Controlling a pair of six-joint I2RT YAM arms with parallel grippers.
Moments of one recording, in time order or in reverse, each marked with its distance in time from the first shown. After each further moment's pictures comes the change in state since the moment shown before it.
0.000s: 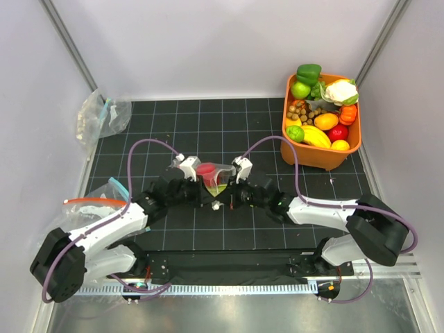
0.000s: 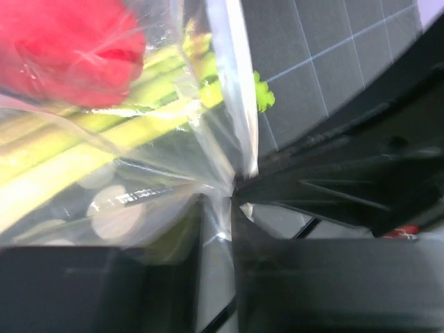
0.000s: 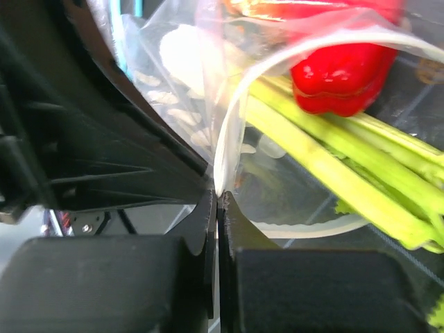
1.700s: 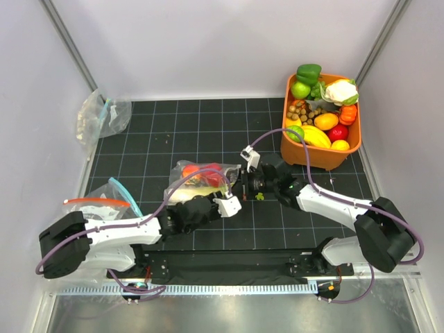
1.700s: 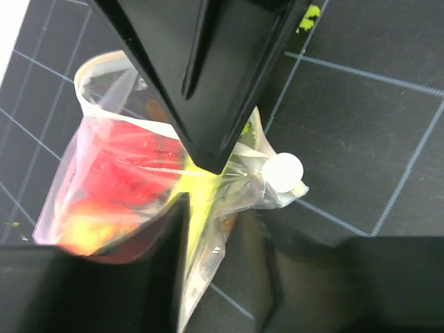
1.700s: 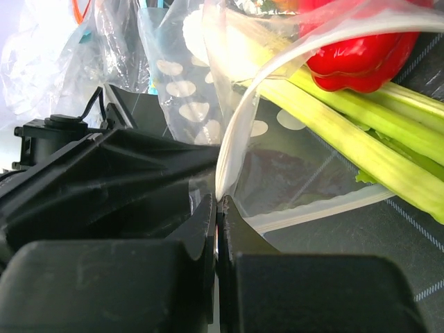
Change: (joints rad) left arm -0.443 0.079 -0.050 0.234 -0.550 0.987; right arm -0.222 -0.050 0.095 -0.284 -0.385 0.027
